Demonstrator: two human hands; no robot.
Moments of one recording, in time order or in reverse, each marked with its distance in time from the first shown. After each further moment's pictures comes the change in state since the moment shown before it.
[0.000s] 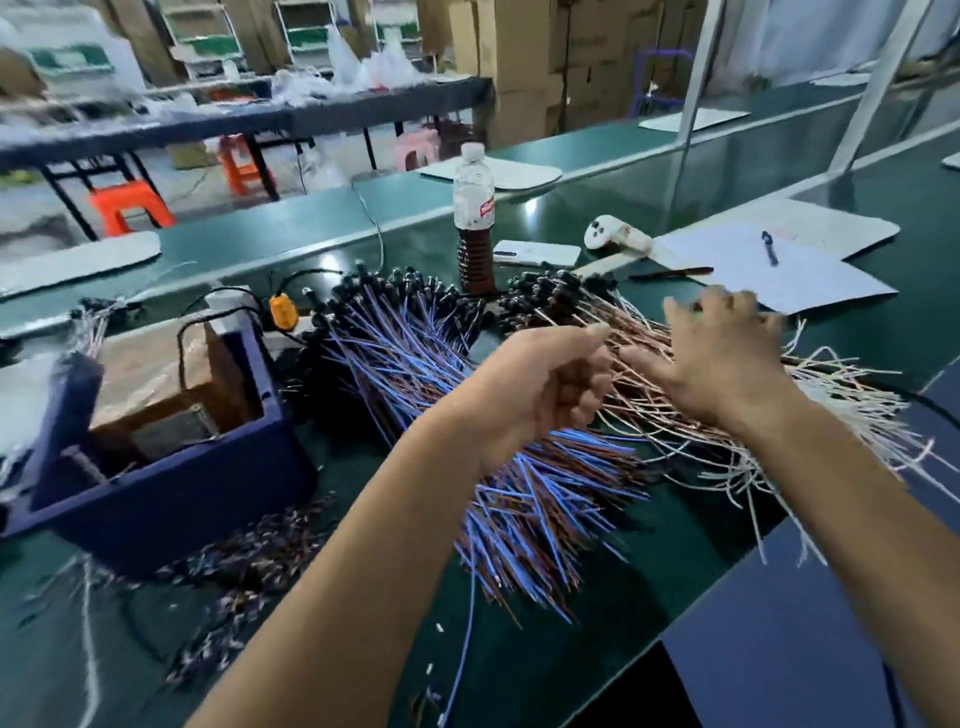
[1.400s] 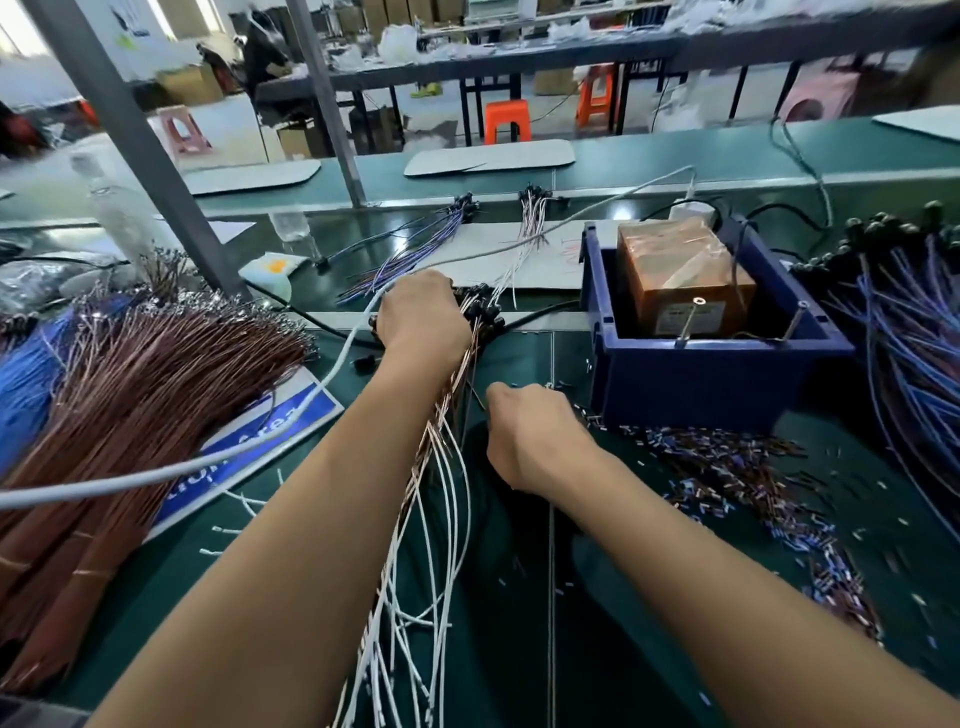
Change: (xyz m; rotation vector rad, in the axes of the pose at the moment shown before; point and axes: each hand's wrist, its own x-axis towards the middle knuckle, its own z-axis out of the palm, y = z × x) left_hand -0.328 -0.014 -0.298 1.236 1.511 -0.577; right_hand -0.227 -0.465 -0.041 0.410 -0.402 -1.016
